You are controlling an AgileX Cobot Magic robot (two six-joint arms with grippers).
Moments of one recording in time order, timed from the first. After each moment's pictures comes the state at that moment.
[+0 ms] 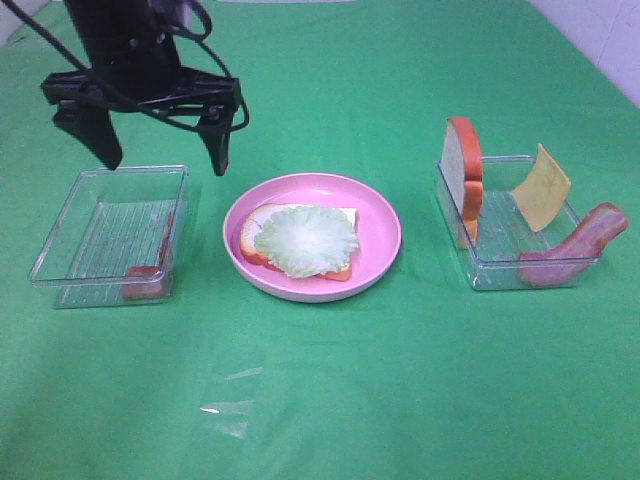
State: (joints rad) left arm -0.42 2.01 -1.73 -0.01 1.22 -0.31; right arm 0.00 0.00 -0.46 0.10 1.12 -0.09
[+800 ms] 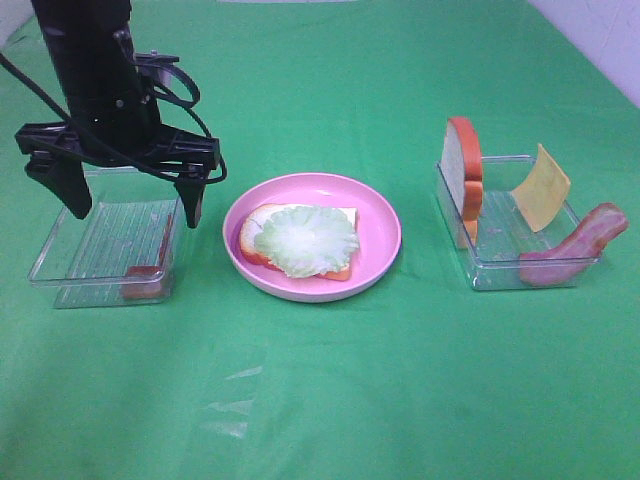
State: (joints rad) left arm -0.42 2.00 -1.58 0.04 1.17 -0.37; right arm 0.00 0.00 -0.46 0.10 1.12 -0.09
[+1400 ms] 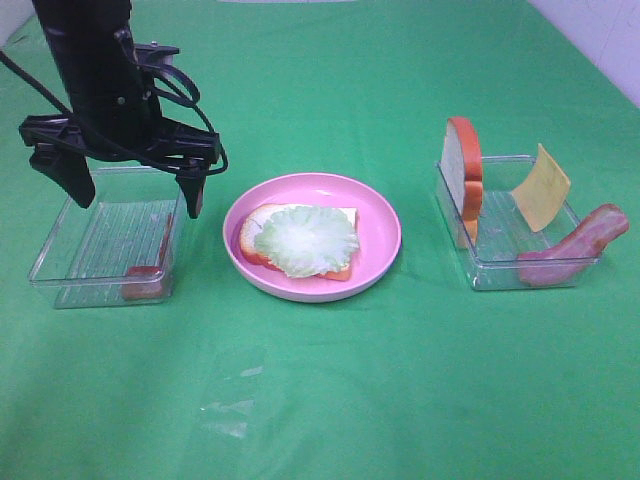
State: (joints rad) left arm -0.42 2.00 -1.58 0.07 1.11 -0.37; right arm 0.00 0.00 -0.46 0.10 1.12 -0.09
